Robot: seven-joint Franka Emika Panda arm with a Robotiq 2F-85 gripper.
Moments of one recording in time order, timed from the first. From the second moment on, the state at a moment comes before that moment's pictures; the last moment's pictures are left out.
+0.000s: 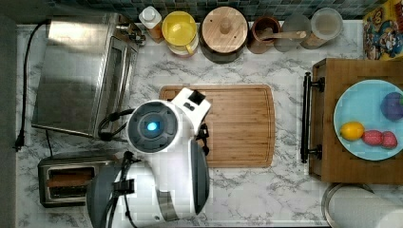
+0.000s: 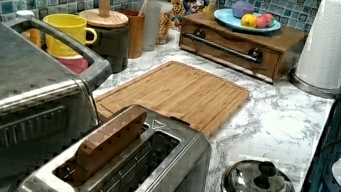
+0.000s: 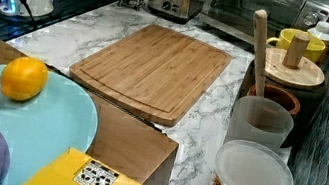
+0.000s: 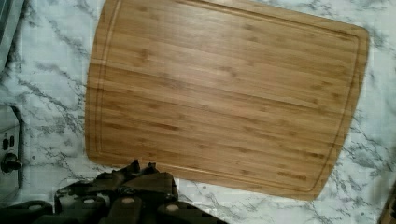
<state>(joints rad) 0.08 -0.19 0.12 -2.10 -0.01 0.24 -0.77</state>
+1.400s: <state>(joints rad) 0.24 -0.32 0.19 -2.38 0.19 0.28 -0.77</state>
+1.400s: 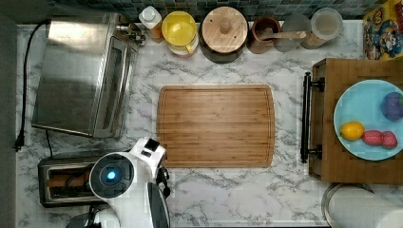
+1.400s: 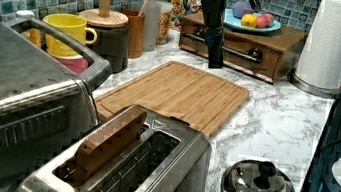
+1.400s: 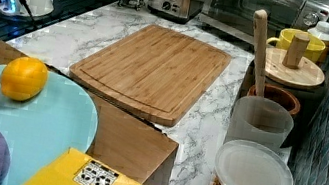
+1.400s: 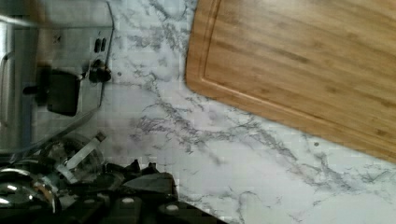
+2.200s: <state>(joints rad) 0.28 -0.27 0.26 -2.38 0.34 0.36 -0.69</state>
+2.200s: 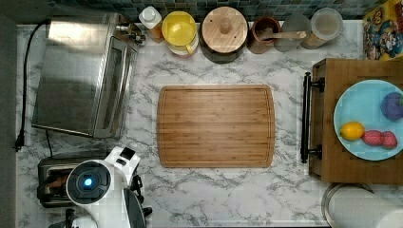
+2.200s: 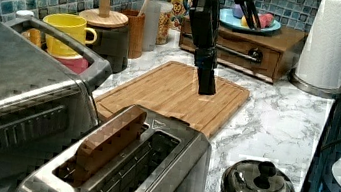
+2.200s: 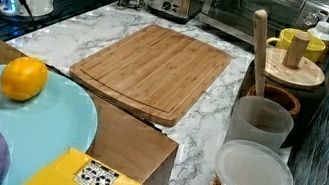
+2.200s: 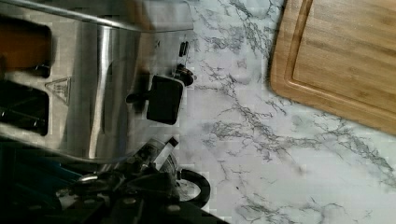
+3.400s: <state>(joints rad) 0.21 -0.24 0.34 -2.37 0.36 0.48 -0.65</state>
